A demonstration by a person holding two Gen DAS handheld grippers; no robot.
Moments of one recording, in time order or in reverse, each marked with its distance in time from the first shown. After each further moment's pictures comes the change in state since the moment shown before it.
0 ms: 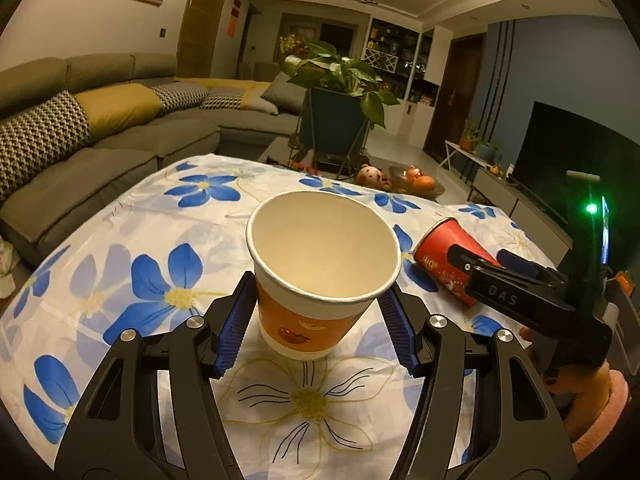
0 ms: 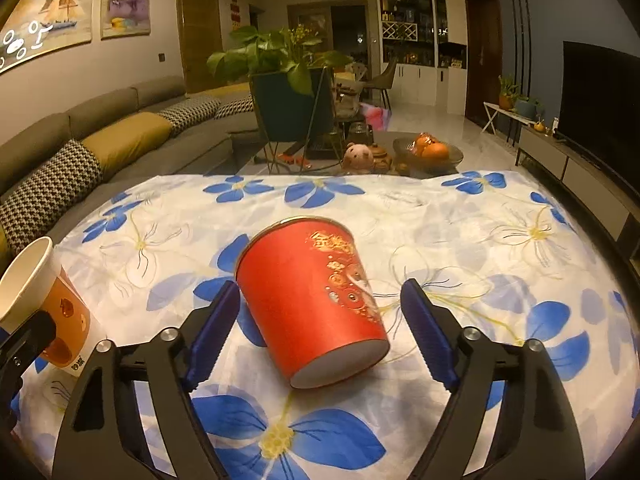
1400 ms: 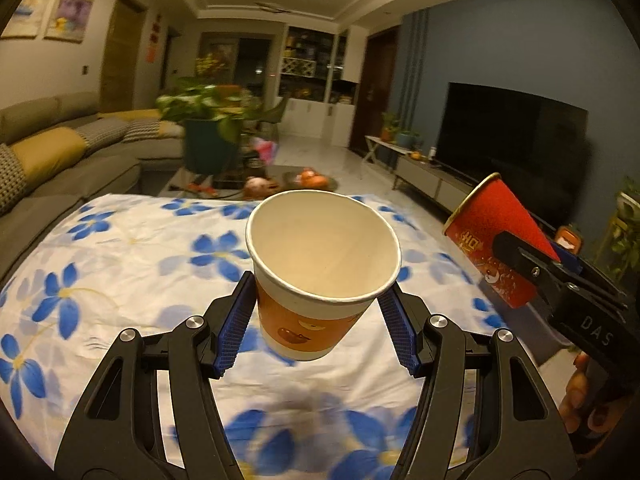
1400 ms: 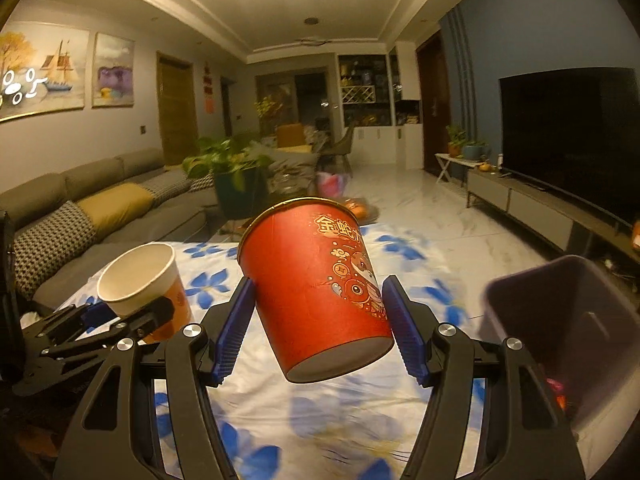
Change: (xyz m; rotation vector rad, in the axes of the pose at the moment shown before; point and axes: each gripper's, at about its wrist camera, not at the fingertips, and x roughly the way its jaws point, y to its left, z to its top) left arm -0.072 -0.164 -0.022 0.179 -0.037 -0.243; right arm -0.232 -0.111 -0.049 0.081 -0.277 -0.105
